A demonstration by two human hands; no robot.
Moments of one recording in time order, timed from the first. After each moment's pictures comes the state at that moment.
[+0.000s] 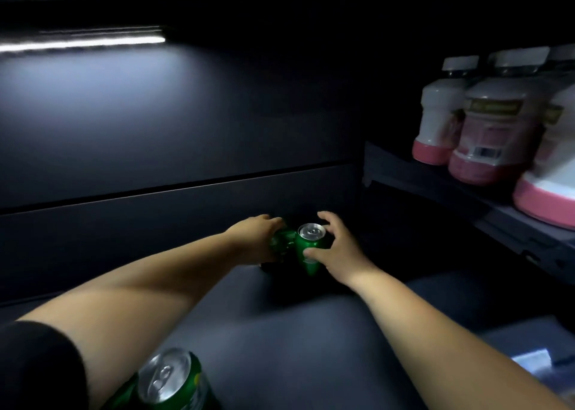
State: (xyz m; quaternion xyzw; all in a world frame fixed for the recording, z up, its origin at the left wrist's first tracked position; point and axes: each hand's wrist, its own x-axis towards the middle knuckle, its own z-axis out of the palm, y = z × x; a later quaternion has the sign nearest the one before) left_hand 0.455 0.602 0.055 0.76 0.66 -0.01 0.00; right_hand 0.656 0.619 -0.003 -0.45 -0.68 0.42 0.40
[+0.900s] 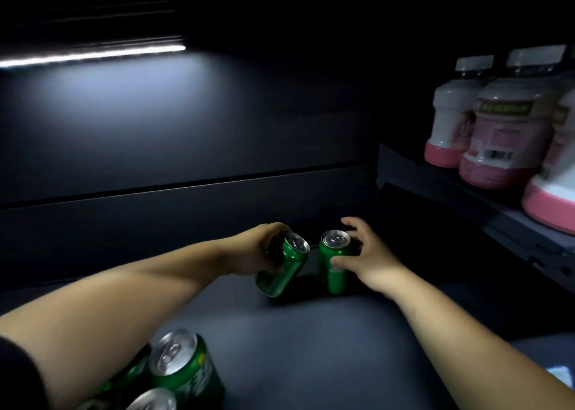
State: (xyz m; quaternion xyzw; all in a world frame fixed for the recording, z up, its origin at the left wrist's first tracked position) left_hand 0.456 0.553 0.062 0.72 0.64 0.16 0.21; right_hand 0.699 0.624 -0.006 -0.43 -0.70 0.43 0.38
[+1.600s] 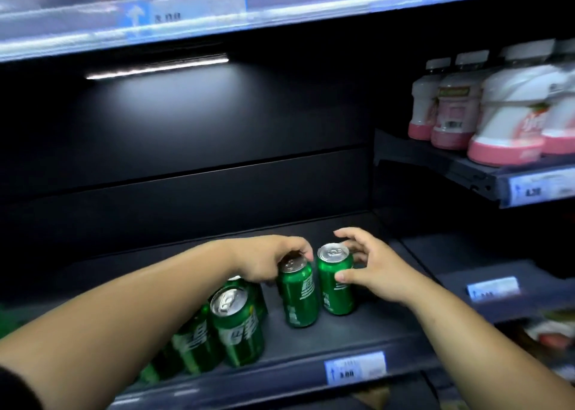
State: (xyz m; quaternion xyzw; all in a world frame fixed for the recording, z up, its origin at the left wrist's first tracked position) left_hand 0.474 0.406 0.080 0.79 0.56 0.01 0.24; right_hand 0.717 0.460 0.001 -0.34 -0.75 0.46 0.35
